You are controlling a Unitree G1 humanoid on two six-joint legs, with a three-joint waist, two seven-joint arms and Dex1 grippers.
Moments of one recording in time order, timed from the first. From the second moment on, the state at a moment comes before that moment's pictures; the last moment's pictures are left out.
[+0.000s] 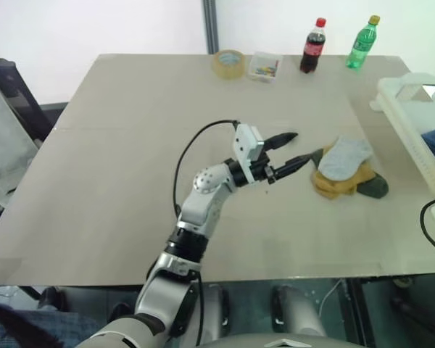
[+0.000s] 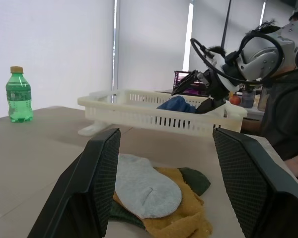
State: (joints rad) left arm -0.61 0.03 -0.17 0.21 -0.34 0.04 -0.88; right arm -0.96 -0.79 -1.02 0.54 0.64 1.33 -0.31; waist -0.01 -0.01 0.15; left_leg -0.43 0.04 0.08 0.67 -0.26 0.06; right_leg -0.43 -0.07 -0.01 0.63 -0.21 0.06
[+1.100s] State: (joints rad) left arm 0.10 0.42 0.07 -0.38 -0.39 0.31 -0.69; right arm 0.17 -0.77 -0.41 -0.33 0.63 0.62 0.93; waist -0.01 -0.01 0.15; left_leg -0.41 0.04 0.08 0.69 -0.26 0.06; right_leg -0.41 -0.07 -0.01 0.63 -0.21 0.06
